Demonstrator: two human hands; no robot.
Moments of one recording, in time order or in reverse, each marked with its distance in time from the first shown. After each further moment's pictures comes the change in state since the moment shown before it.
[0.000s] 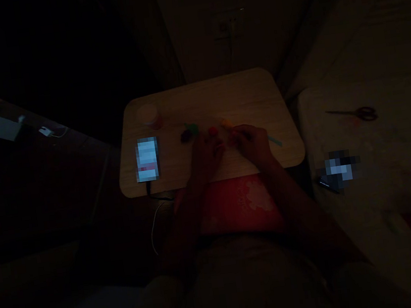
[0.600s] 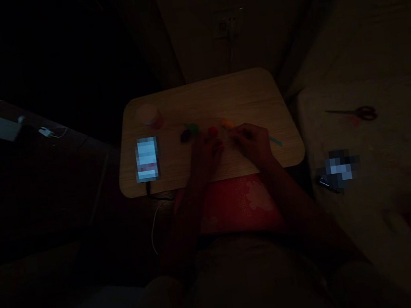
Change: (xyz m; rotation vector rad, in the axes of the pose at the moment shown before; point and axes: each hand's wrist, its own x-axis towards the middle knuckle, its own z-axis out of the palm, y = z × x) left_hand 0.000 0.000 -0.003 0.027 -0.026 0.019; right_hand 0.000 -0.011 -0.001 -0.076 0.055 0.013
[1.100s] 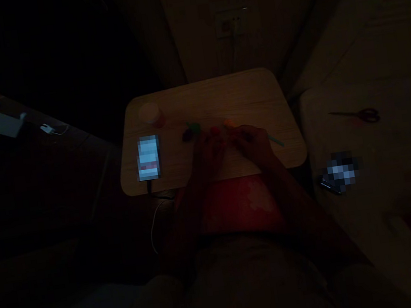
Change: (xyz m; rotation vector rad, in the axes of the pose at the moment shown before) left_hand -0.001 0.002 -0.001 -0.061 0.066 0.038; right_hand 0.001 0.006 -0.002 0.061 -0.142 -0.033
